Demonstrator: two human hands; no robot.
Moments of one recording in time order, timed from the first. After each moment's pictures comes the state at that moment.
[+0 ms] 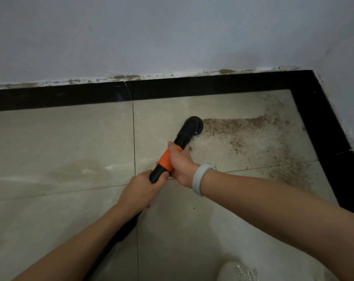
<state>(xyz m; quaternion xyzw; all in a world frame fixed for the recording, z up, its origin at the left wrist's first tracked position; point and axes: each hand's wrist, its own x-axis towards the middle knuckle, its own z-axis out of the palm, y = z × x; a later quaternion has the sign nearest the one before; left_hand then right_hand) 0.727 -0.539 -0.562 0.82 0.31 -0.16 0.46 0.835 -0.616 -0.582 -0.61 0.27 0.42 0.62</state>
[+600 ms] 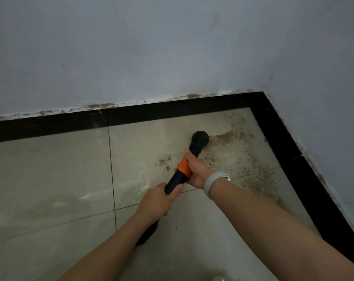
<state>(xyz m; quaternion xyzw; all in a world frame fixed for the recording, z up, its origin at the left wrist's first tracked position) 0.775 -0.595 -0.565 0.82 0.20 -0.22 0.49 0.890 -0.696 -0.559 -0.59 0.35 0.34 0.64</state>
